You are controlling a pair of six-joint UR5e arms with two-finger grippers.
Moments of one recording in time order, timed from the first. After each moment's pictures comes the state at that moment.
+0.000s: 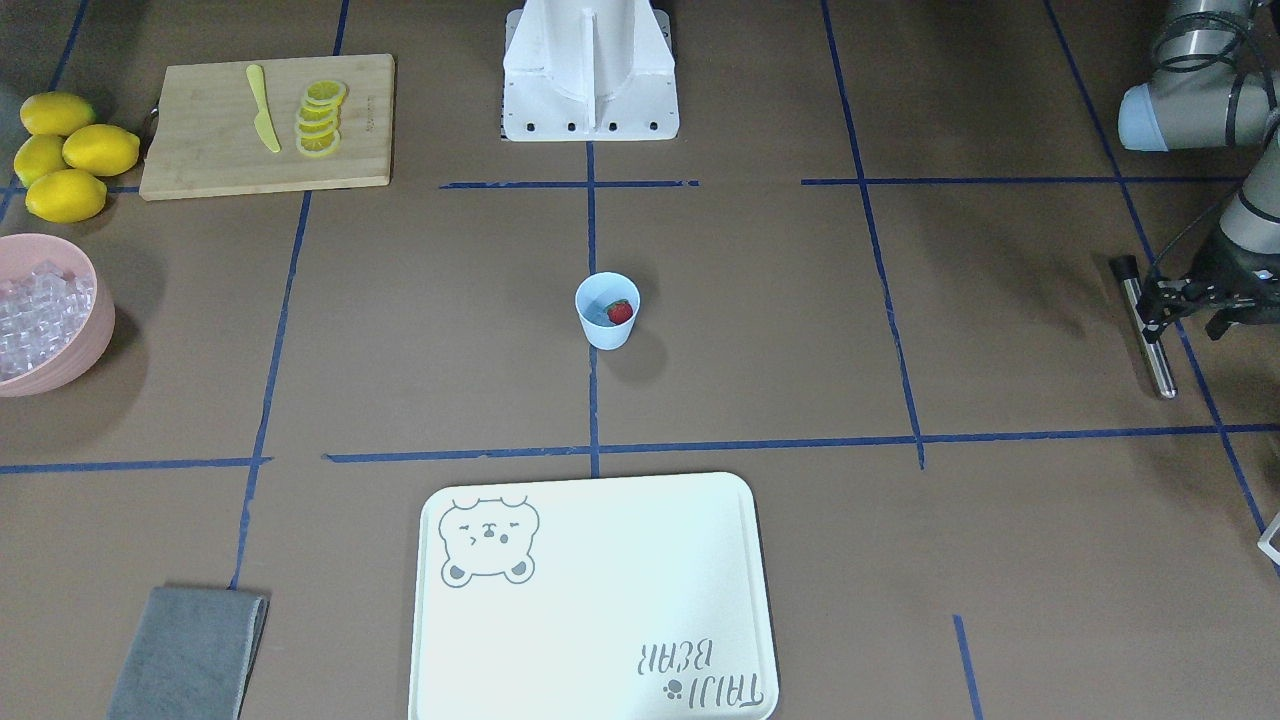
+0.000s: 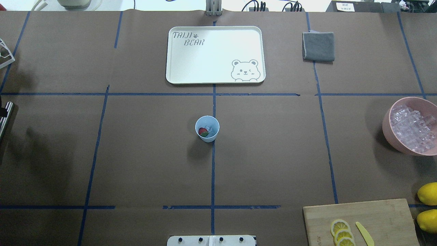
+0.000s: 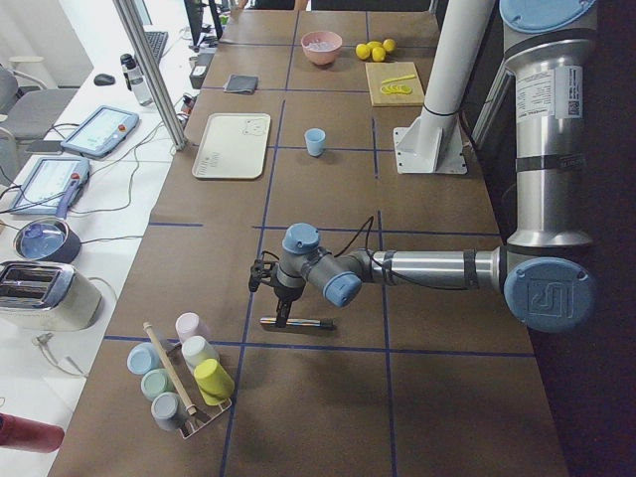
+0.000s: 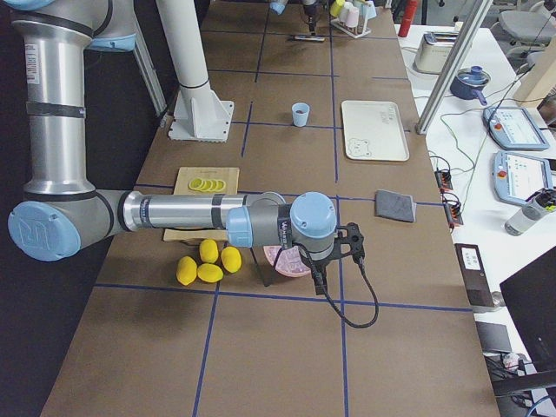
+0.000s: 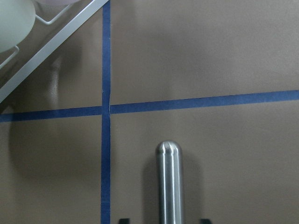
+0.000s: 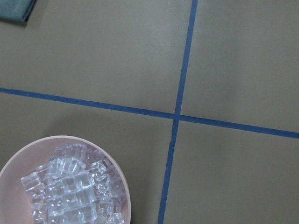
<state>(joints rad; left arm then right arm) -1.09 -1.47 -1.55 -2.24 -1.98 -0.63 1.64 -1.62 1.68 -1.52 2.44 -0.11</state>
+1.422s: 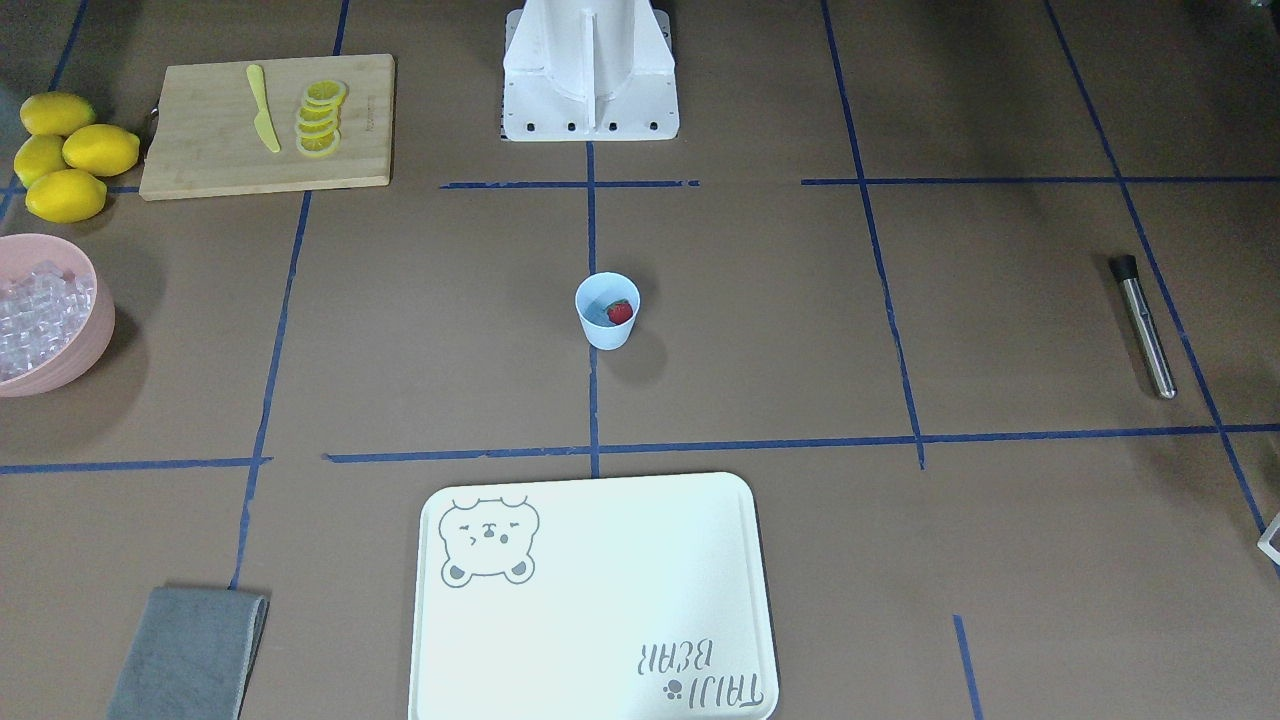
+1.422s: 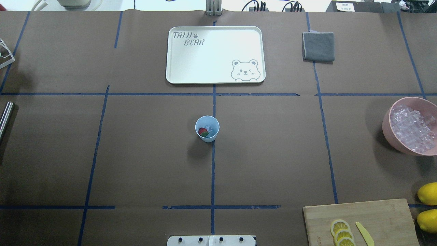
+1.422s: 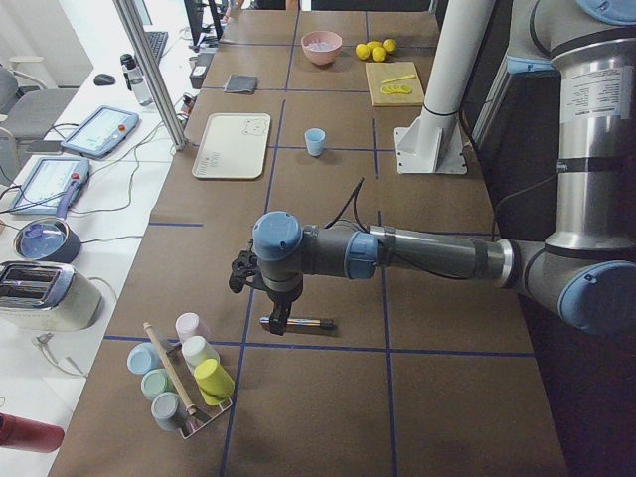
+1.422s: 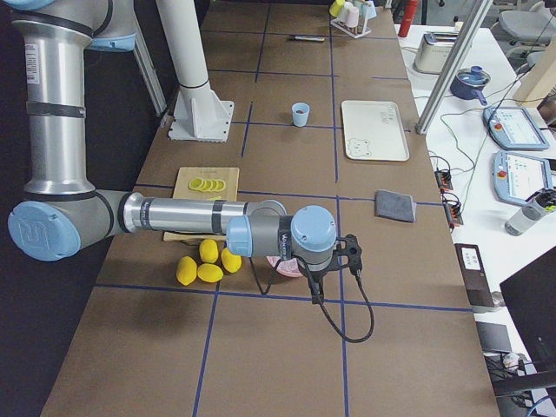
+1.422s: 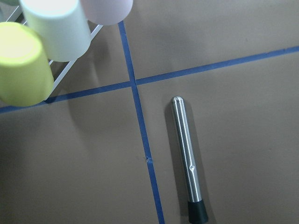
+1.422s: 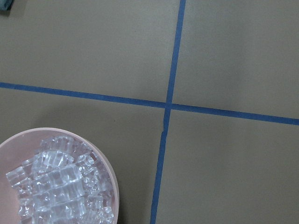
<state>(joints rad) -1.58 -1.49 -1.76 -1.52 -2.42 0.13 1.64 -1.62 1.63 -1.52 2.45 -0.12</state>
